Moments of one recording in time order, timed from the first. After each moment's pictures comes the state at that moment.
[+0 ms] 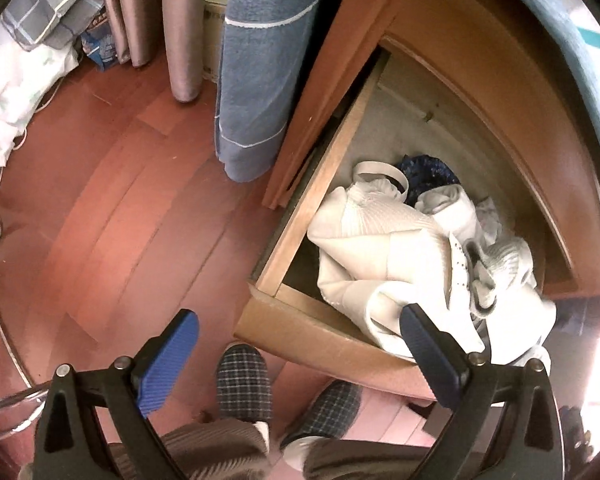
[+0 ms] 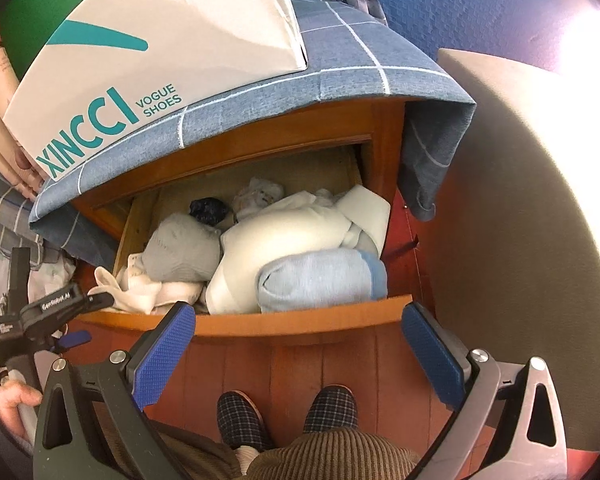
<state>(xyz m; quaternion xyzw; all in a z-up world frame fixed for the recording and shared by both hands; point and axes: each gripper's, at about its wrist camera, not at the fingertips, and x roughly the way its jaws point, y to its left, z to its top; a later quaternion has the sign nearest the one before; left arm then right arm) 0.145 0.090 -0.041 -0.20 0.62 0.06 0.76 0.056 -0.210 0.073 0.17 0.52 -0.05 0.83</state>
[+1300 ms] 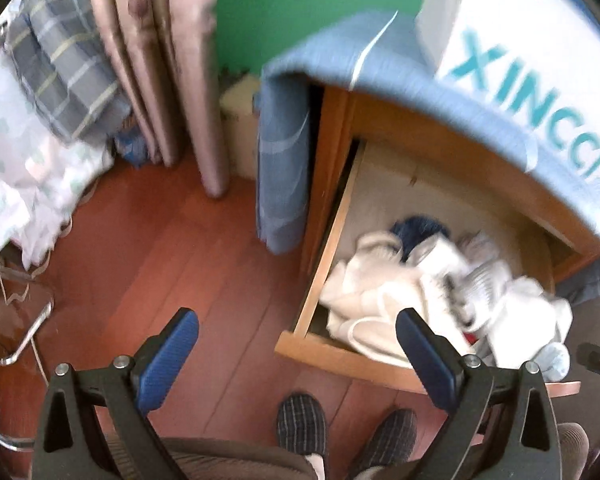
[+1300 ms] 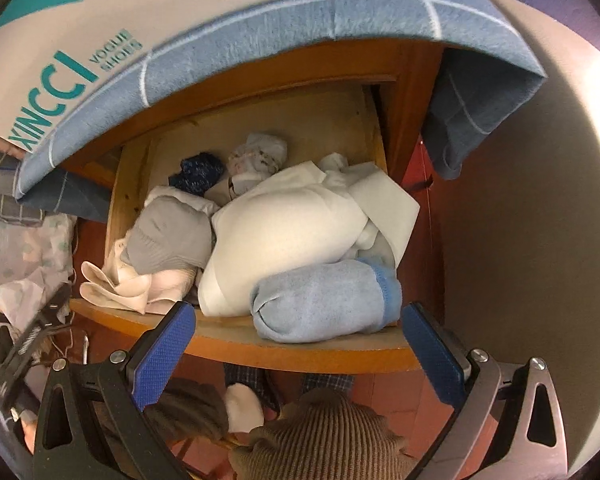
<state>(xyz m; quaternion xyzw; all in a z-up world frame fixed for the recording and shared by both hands) 0.121 0.083 0.025 -0.08 0.49 0.09 0.87 0.099 -0.216 0.044 0.17 0.66 0.00 0.73</state>
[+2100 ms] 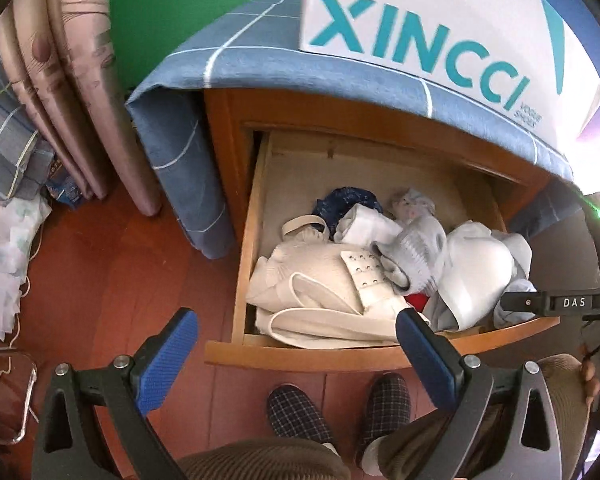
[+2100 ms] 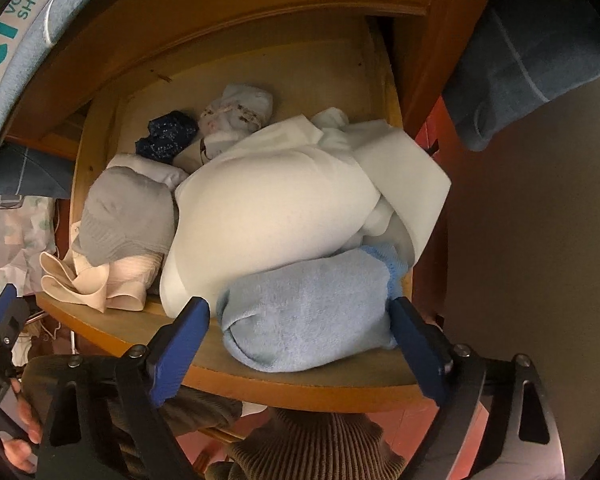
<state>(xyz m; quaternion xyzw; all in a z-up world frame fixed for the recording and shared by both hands) 0.136 0.045 0.017 -0.02 0.52 -0.06 0.85 0.116 -0.209 0.002 0.15 0.71 -0.01 0.69</state>
